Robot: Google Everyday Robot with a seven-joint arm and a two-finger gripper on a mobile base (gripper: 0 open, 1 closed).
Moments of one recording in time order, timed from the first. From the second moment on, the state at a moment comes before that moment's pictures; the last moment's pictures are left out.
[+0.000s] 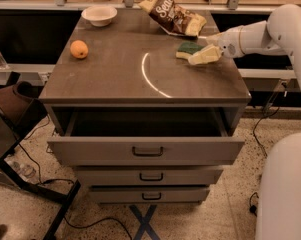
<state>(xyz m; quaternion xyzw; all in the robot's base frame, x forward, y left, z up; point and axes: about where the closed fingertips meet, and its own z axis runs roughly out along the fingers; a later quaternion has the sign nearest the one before) 0.794 -0.197 0.849 -0.42 0.75 0.19 0.47</state>
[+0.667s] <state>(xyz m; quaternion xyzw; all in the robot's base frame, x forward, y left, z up) 0.787 -0.182 0.828 -0.42 0.76 0.19 0.46</state>
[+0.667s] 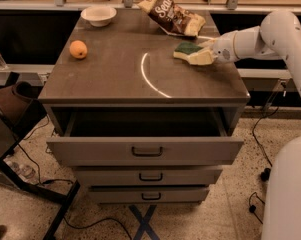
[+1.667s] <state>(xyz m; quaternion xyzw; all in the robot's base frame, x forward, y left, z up) 0.783 -0.155 0.884 -0.46 0.75 0.15 0.45</state>
